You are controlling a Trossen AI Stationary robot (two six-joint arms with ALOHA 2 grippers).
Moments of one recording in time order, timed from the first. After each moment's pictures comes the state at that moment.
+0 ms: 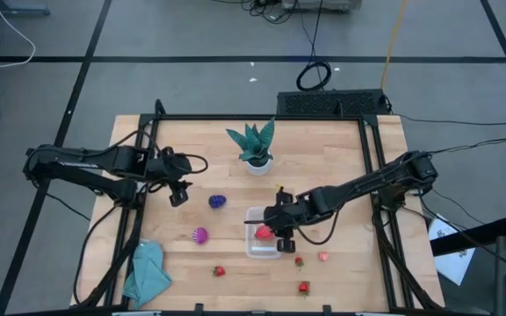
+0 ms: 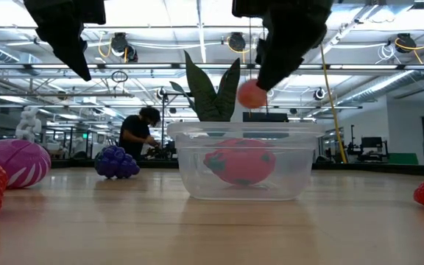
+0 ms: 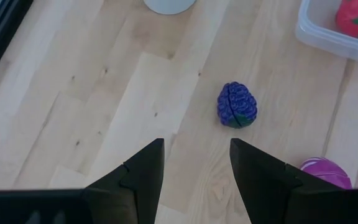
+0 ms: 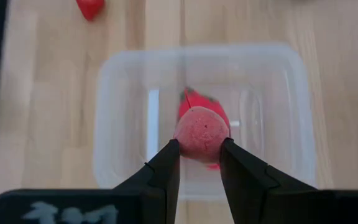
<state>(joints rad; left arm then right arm) -0.04 0.98 0.92 -1.00 -0.22 -0.34 0.29 1.72 1.26 -0.58 0.04 0.34</state>
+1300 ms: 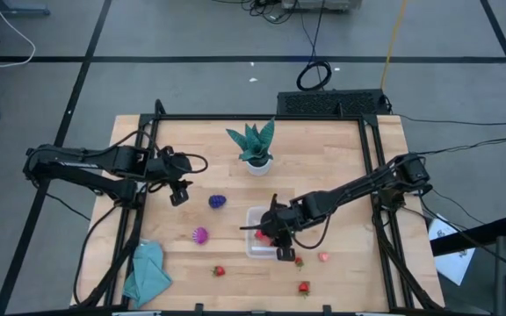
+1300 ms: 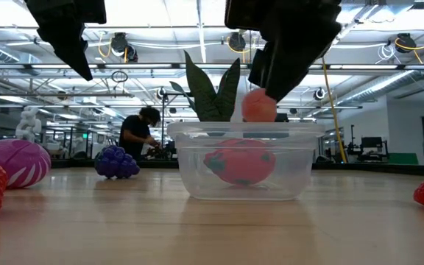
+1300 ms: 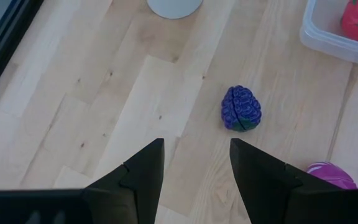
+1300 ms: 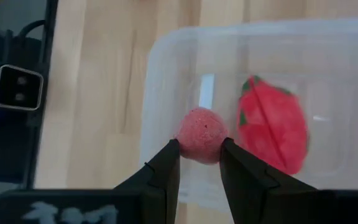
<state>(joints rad) -0.04 0.98 0.92 -0.99 -0.24 -0.34 0.30 1.80 1.26 -0.50 -0.17 0.33</state>
